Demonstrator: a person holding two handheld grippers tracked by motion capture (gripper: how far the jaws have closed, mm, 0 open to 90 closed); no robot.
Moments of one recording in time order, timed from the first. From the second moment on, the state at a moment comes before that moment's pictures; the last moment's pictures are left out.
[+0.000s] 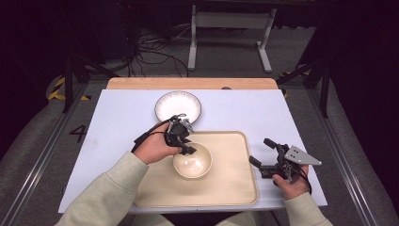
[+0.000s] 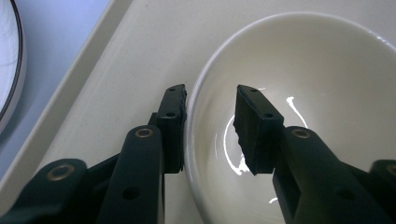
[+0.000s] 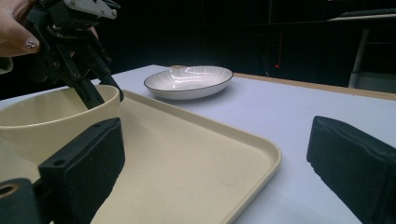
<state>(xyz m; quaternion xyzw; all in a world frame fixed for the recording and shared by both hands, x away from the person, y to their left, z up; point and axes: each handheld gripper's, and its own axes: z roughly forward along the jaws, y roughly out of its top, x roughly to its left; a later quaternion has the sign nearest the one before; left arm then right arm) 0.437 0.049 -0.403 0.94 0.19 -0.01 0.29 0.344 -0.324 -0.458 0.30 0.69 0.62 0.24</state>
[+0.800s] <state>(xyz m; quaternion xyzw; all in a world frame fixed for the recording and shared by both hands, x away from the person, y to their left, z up) 0.404 0.088 -0.368 0.87 0.21 0.08 0.43 0.344 -0.324 -0.458 0.30 0.69 0.62 0.24</state>
